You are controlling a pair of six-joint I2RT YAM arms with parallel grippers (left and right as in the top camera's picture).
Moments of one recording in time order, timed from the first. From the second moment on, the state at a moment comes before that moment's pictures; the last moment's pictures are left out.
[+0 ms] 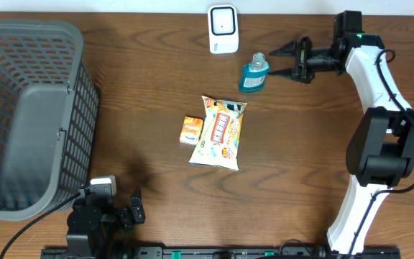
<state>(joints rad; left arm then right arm) -0.06 0.02 0.40 -1.02 0.00 -0.15 -0.06 2.19 1.84 -0.89 -1.13 1.58</state>
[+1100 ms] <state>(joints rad) -0.06 0.02 0.40 -1.02 0.00 -0.15 0.07 1.61 1.86 -0.88 -0.66 -0.39</state>
